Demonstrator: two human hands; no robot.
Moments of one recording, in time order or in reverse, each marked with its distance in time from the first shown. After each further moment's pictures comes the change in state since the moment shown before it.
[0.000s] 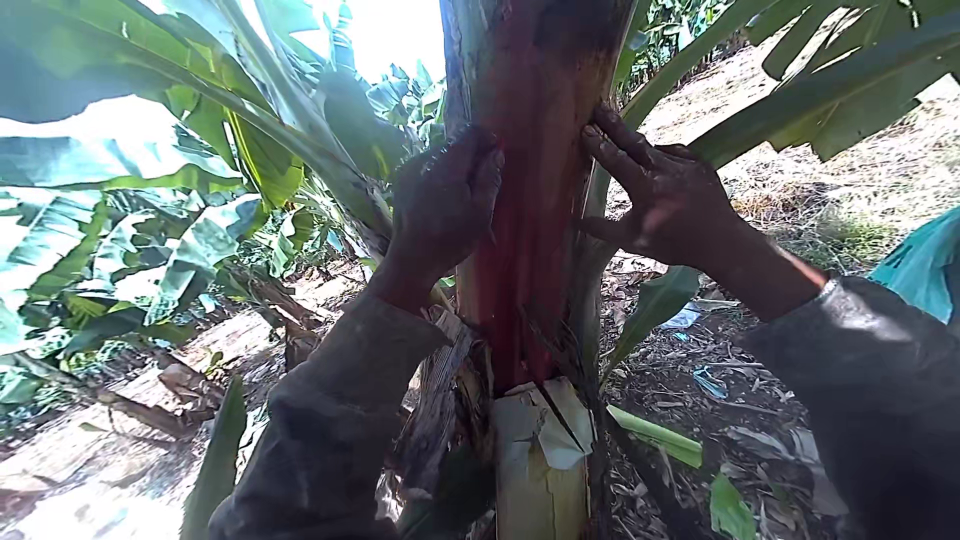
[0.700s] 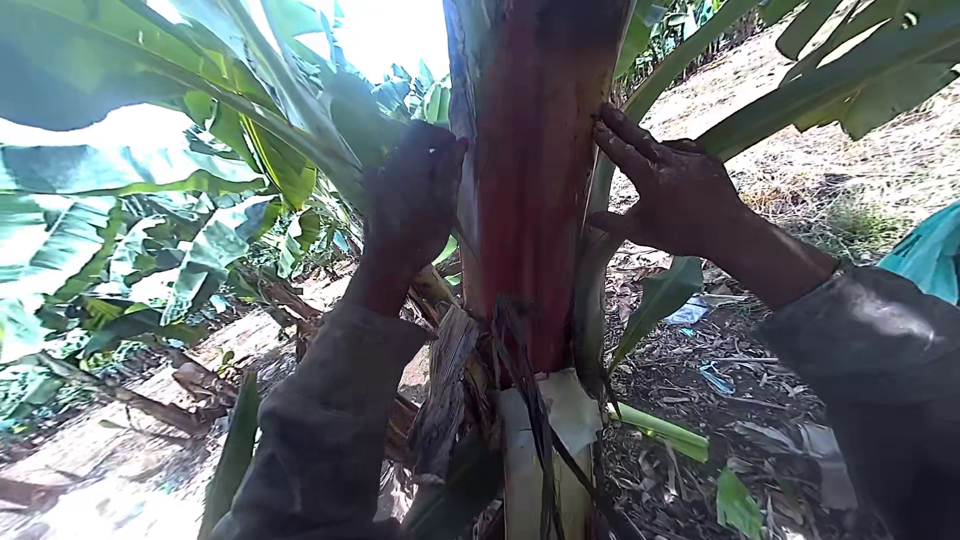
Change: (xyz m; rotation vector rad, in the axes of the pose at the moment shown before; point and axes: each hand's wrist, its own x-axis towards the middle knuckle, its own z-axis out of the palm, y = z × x) left_hand -0.005 -0.011 -0.026 0.070 -0.067 -0.168; right_hand 0.000 0.005 -0.003 0.000 -0.091 0.054
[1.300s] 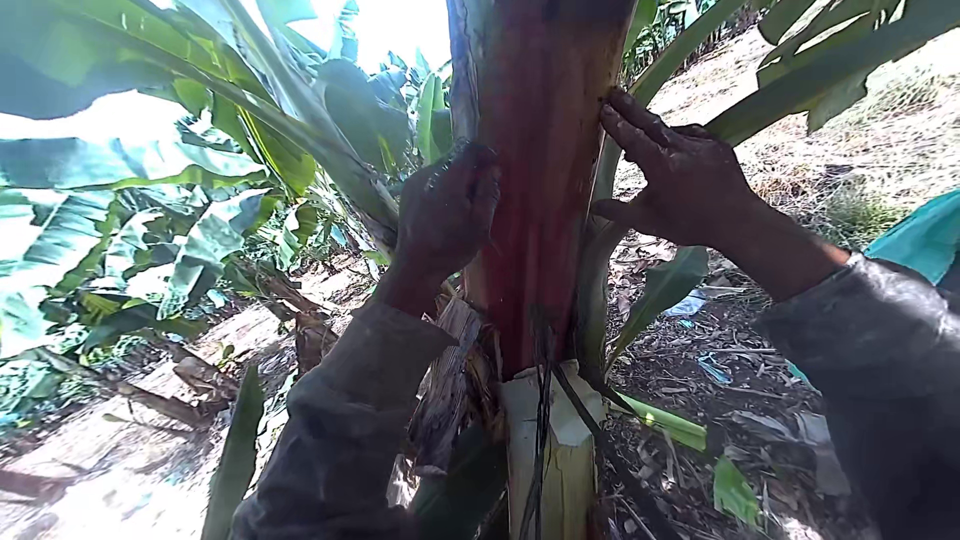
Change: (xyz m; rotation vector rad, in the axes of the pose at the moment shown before) left_hand -0.019 0.001 0.030 -0.136 0.024 0.173; right_hand -0.003 0.000 -0.002 0.032 0.033 -0.006
